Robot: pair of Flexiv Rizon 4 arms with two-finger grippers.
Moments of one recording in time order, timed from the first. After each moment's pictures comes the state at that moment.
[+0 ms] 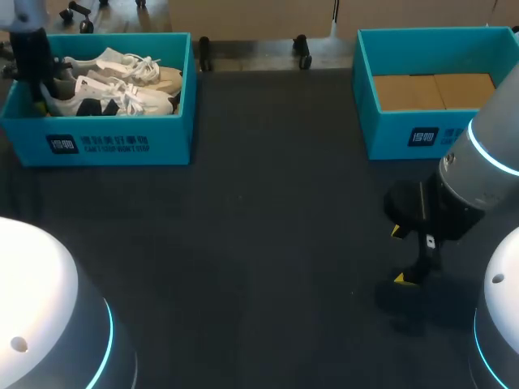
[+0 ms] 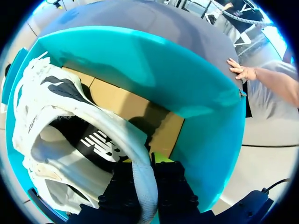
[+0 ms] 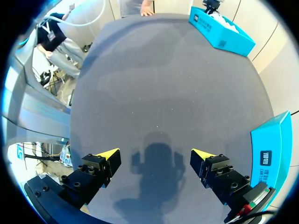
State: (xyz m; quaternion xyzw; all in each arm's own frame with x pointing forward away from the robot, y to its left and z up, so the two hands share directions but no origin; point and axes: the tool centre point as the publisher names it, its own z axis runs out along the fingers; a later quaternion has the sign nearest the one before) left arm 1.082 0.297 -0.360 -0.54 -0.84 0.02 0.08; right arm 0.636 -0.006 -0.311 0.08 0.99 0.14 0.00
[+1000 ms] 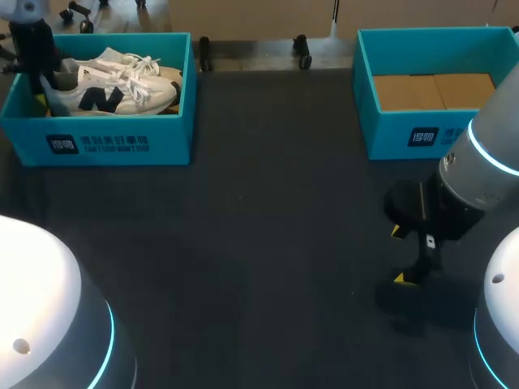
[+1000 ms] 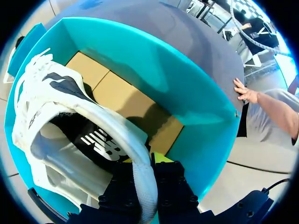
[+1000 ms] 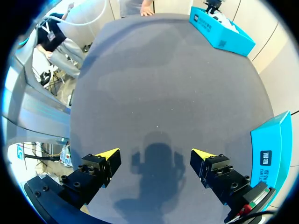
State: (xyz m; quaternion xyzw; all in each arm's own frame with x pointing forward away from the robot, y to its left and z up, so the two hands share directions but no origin) left arm 1.085 0.296 -0.341 -0.45 -0.89 0.01 0.10; right arm 0.636 -0.006 -0.311 0.08 0.99 0.14 0.00
